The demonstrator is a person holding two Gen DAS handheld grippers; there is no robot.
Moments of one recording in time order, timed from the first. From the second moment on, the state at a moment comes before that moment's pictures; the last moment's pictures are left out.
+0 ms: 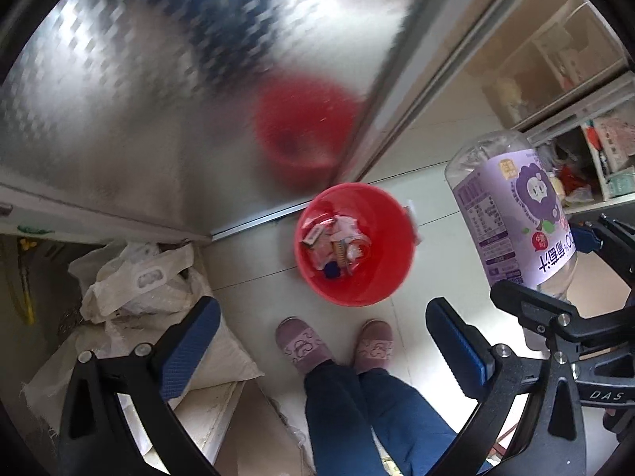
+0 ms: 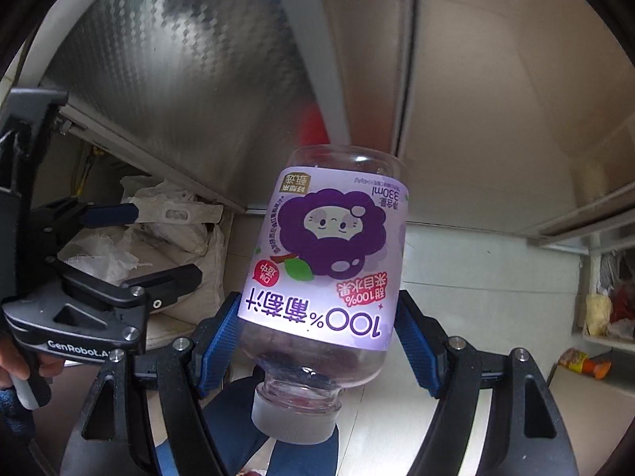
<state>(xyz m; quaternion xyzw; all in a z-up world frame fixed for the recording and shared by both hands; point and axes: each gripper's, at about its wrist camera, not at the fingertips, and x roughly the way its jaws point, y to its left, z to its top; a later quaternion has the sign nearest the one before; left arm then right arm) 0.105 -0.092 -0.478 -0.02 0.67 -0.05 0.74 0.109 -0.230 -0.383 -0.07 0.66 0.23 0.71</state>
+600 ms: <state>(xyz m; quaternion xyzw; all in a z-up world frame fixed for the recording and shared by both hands) 0.086 -0.069 -0.457 -0.03 0.66 -0.03 0.75 0.106 -0.214 -0.368 -0.09 0.65 0.25 0.71</state>
